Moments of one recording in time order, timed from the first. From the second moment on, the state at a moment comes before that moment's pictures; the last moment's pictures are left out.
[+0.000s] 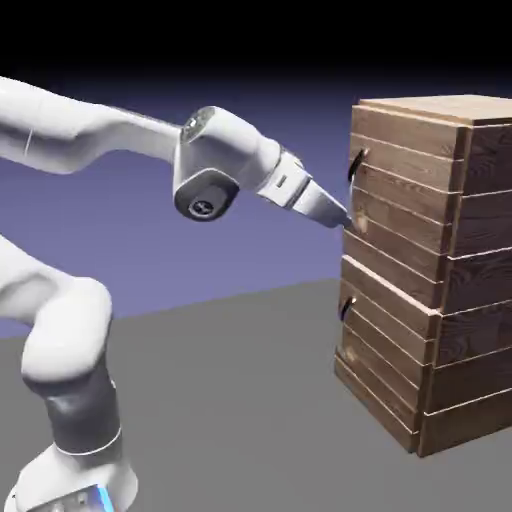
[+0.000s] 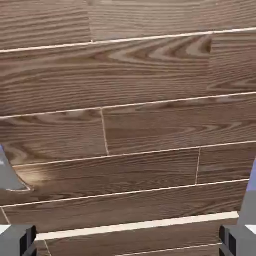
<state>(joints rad) -0.31 -0.81 0.35 -2.73 0.77 2.93 0.33</state>
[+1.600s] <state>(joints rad) -1.23 -1.38 1.25 -2.42 2.66 2.65 -0.65</state>
